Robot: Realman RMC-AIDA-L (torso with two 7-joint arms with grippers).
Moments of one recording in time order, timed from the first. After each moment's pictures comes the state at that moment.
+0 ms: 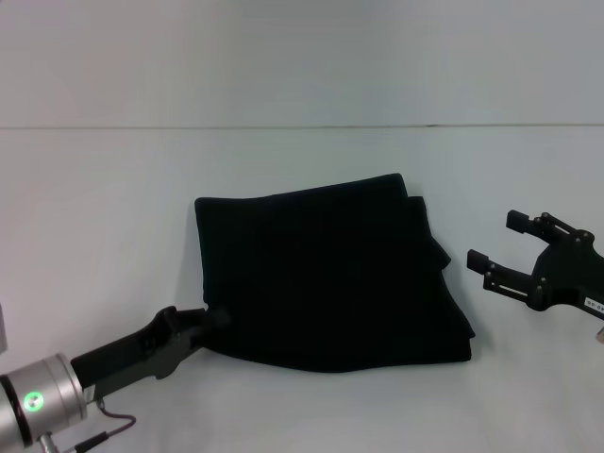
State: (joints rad) left arm -0.40 -2.11 0.61 0.31 1.83 1.35 -2.11; right arm 0.44 2.09 -0.53 -0.45 -1.81 -1.34 0.91
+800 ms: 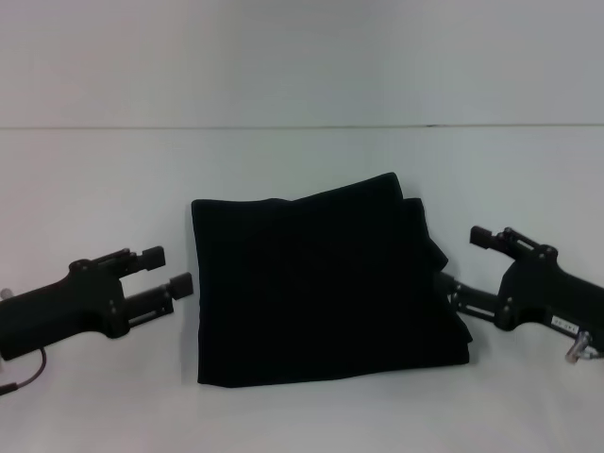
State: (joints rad) left arm -0.36 -2.06 0.61 0.58 1.84 1.54 -1.30; right arm 0.47 2.10 -0.54 -0.36 -1.81 -1.36 0.83
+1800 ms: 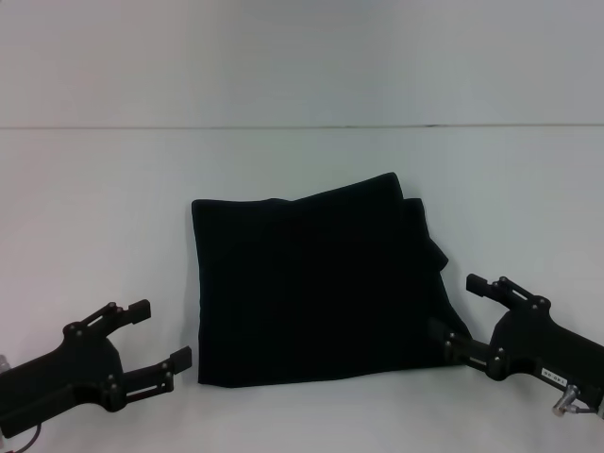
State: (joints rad) left arm -0.25 -2.10 0.61 0.51 1.84 1.52 -1.01; right arm 0.42 2.09 -0.51 -0.19 -1.81 -1.32 0.65
